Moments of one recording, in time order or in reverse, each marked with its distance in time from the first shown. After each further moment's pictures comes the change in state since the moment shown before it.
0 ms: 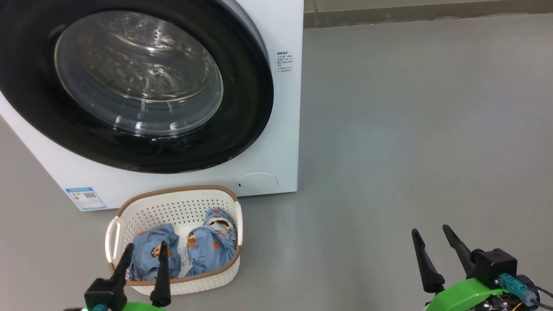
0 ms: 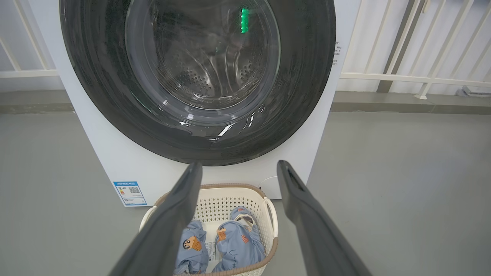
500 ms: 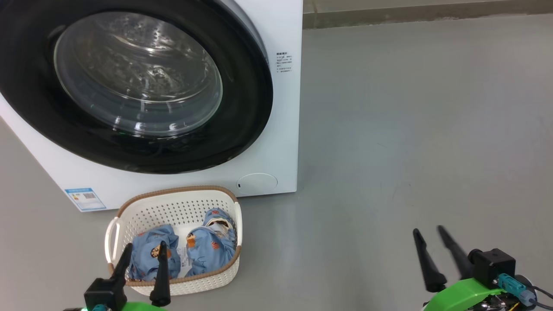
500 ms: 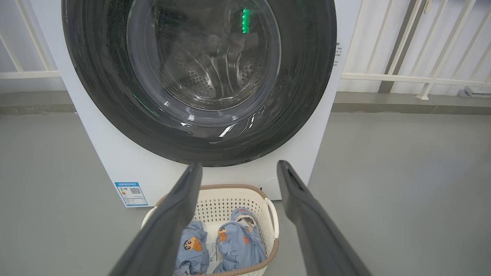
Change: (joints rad) left arm 0.000 0.000 -0.001 -0.002 0.000 0.009 0.000; right arm 0.000 0.000 0.010 0.001 0.014 0.000 0.002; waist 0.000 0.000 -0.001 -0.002
